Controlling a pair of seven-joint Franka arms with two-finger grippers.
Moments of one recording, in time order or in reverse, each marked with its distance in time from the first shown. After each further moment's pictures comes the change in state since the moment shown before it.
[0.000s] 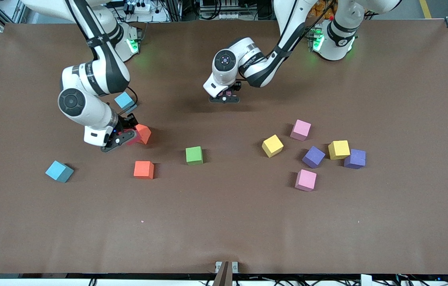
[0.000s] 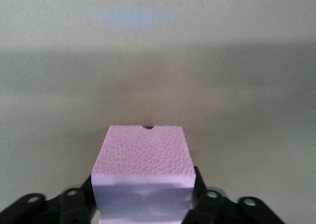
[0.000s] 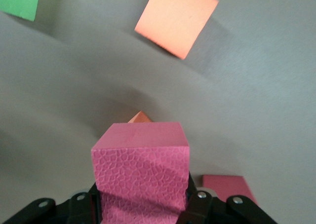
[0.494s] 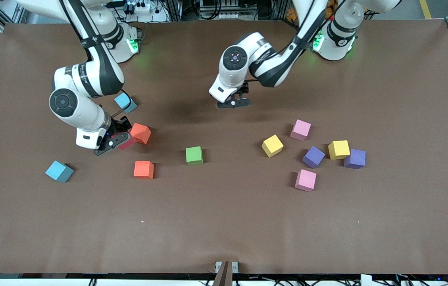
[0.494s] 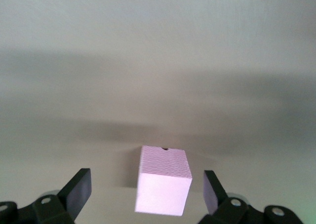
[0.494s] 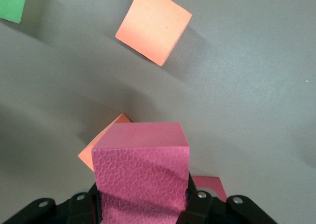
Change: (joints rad) left arm 0.112 -0.180 0.026 0.031 0.000 -0.179 -0.028; right arm -0.018 0.001 -0.002 0.018 -0.048 -0.003 -0.019
